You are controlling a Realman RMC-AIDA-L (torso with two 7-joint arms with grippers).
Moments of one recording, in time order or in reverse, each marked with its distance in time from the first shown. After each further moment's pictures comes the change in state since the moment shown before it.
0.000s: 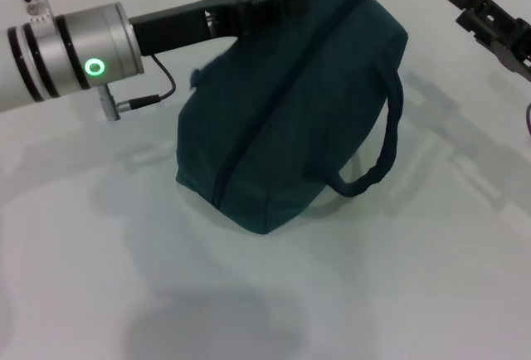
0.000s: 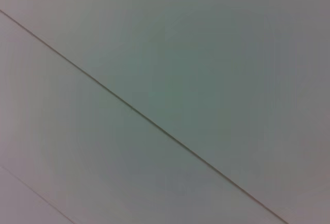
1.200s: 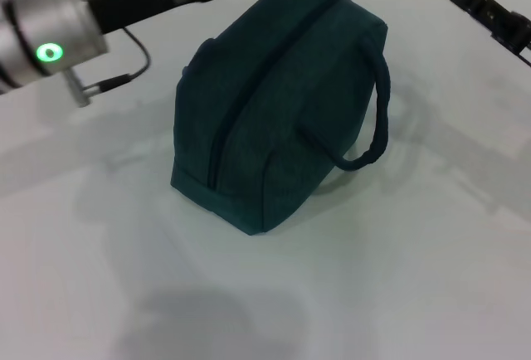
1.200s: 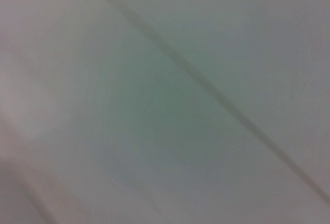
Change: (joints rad) left arm 0.075 0.008 0.021 0.103 -0.154 0.141 0.005; right arm 0.003 -0.018 0.005 -0.026 -0.055 -0.191 -0.143
